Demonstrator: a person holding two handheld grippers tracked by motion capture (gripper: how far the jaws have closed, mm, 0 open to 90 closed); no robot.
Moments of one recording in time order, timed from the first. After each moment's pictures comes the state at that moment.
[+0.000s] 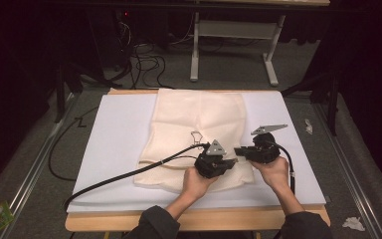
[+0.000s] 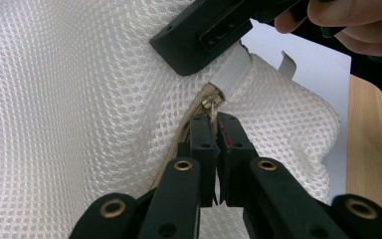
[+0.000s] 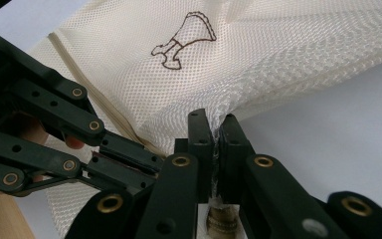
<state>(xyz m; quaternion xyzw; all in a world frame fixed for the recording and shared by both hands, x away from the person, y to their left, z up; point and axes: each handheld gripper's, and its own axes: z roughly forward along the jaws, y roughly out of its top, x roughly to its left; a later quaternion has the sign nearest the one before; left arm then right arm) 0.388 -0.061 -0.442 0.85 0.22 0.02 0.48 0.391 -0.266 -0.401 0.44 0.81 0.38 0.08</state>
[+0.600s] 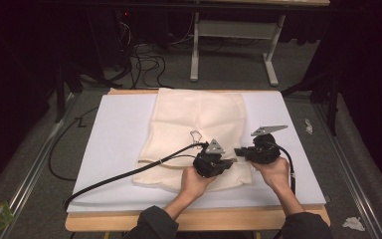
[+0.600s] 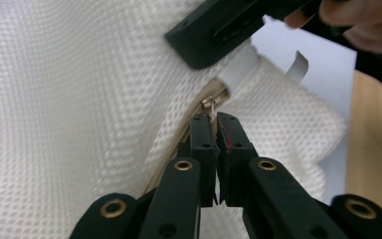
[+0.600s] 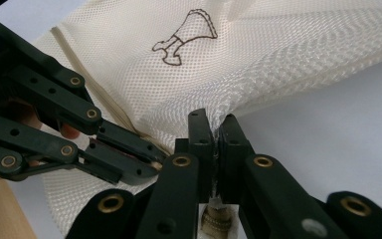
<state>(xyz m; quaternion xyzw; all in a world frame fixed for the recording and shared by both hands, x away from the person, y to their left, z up) 0.389 -0.056 -0.440 0.85 0.23 0.02 0.46 0.389 -0.268 -0.401 0.43 0.81 0.39 0.09</state>
